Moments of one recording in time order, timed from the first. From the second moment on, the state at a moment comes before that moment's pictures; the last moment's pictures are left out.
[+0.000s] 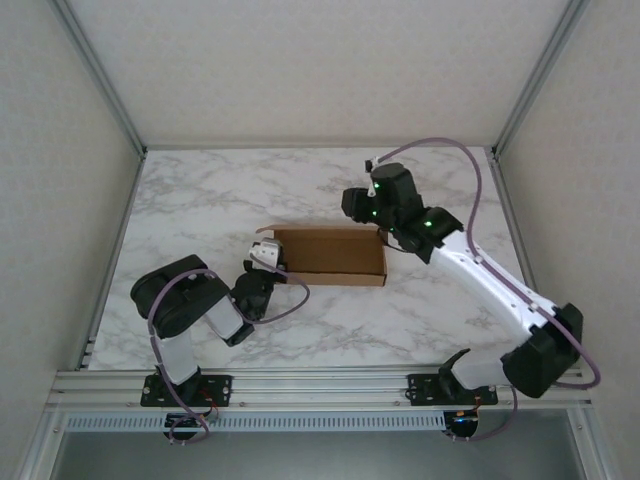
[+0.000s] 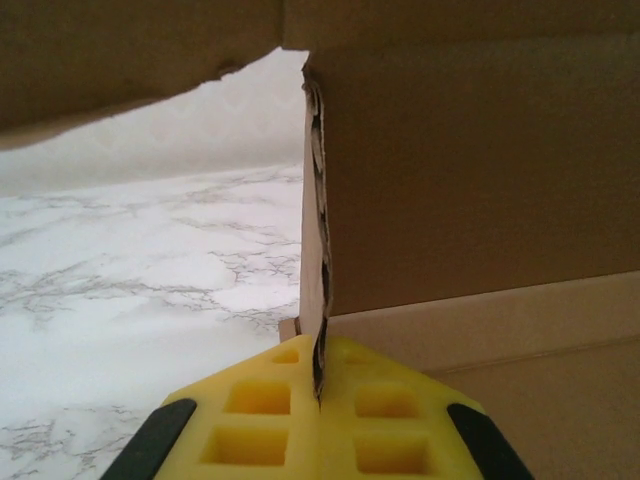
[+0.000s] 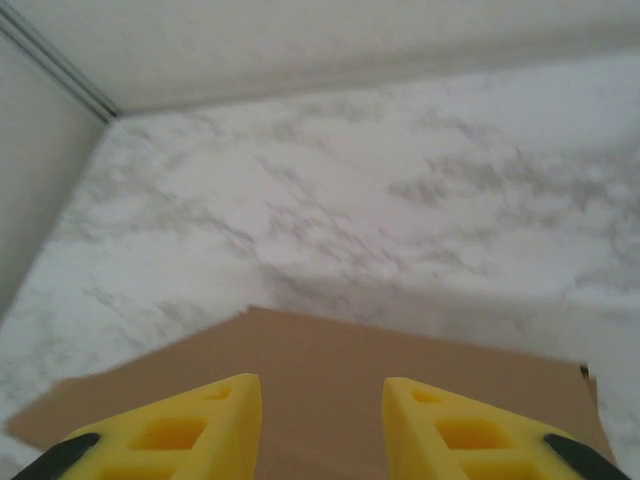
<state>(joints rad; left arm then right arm) -0.73 1.83 0.30 1.51 -0.54 0.03 0.66 1.37 1.28 -0.50 0.11 0.50</state>
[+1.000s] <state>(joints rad) -0.79 1.11 0.17 0.83 -0.75 -0.34 0.64 1.38 1.09 -0.46 0.11 0.58</state>
